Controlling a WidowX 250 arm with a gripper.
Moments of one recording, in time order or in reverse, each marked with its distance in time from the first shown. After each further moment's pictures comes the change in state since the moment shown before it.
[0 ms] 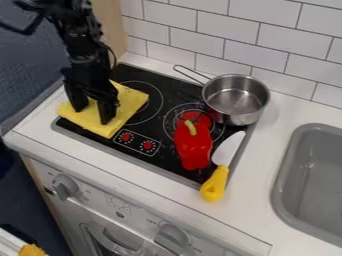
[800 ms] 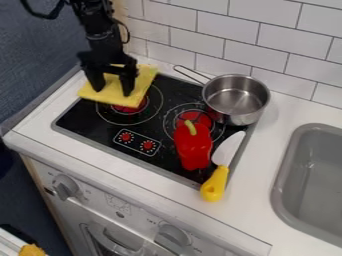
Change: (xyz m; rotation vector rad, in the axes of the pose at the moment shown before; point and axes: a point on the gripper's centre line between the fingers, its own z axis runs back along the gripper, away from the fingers) arm 0.068 0.001 -0.005 -0.116 -0.078 0.215
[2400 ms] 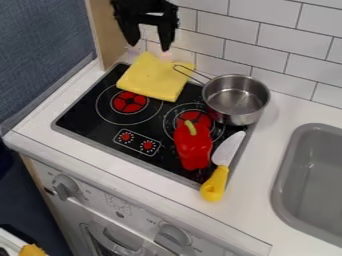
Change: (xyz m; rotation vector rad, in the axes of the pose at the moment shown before) arm 0.028 -0.061 0.077 -0.007 -0.098 -0.077
